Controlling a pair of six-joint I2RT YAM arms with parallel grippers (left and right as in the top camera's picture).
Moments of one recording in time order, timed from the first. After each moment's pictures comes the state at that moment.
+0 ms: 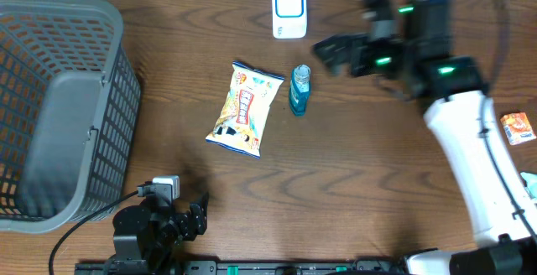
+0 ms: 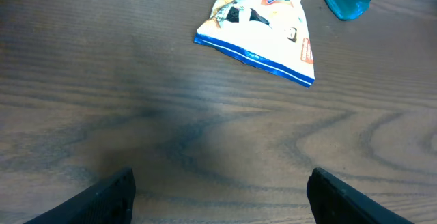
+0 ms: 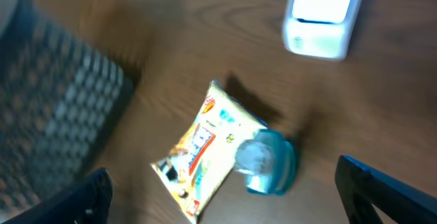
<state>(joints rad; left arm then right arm) -0.01 0.01 0.26 -0.94 0.29 -0.15 0.28 1.54 1.47 -0.64 -0.44 0.15</state>
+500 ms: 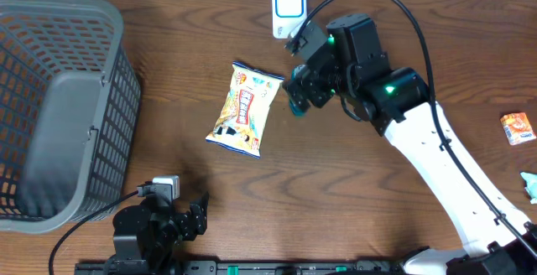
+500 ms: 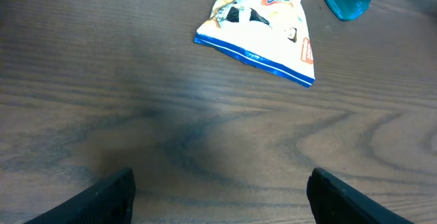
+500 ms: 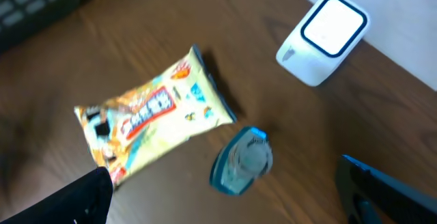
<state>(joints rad) -0.01 0.01 0.26 -0.94 0.29 -0.15 0.49 1.56 1.47 -0.68 -0.15 -0.22</state>
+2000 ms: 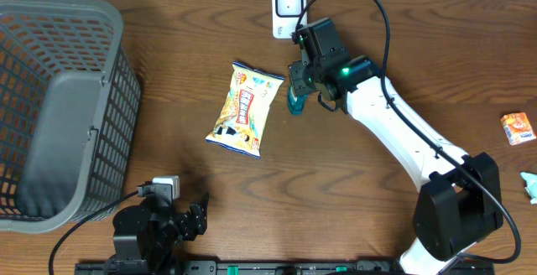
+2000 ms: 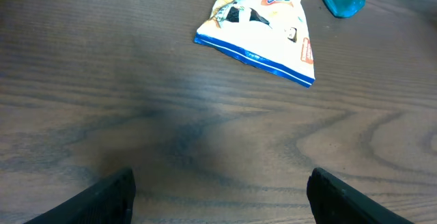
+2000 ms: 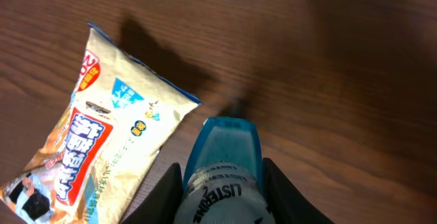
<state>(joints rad) -0.01 0.01 0.26 -0.94 0.29 -0.15 0.49 1.82 1.47 -0.61 0.04 0.23</state>
